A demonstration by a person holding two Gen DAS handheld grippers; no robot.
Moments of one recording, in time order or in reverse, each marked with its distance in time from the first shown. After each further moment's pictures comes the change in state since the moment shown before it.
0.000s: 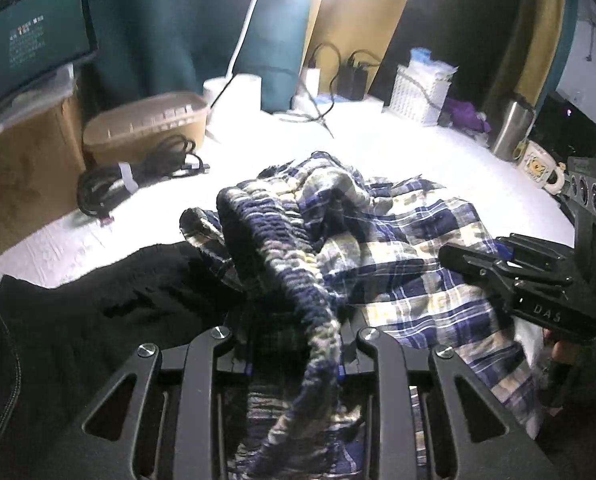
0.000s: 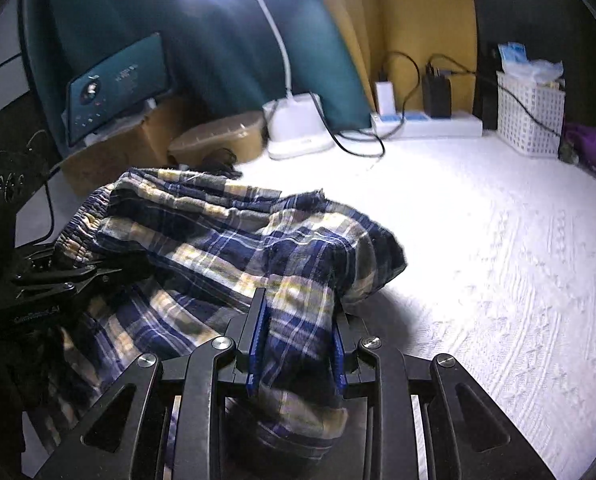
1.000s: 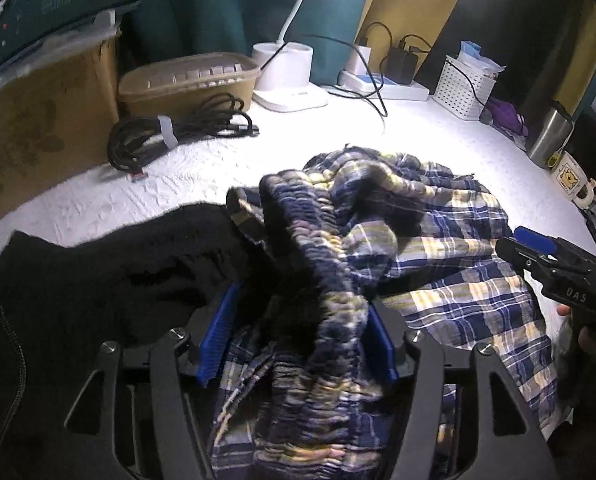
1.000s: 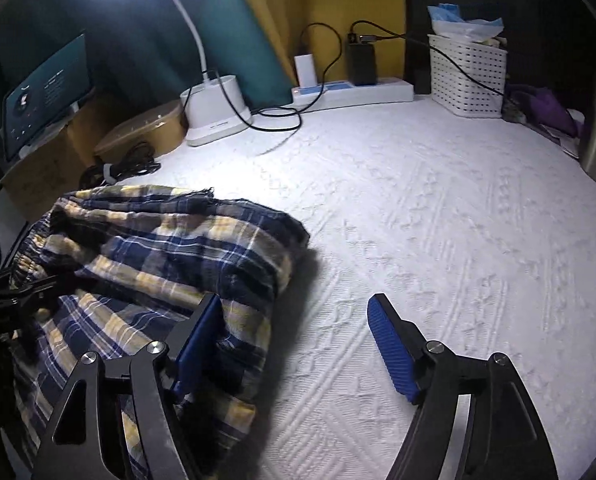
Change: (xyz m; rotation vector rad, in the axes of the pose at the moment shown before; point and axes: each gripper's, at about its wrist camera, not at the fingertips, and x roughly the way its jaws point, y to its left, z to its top) left arm 0.003 0.026 -0.004 -0.092 0.065 0.076; right arm 0.001 -0.041 -0.001 0.100 0.058 -0.174
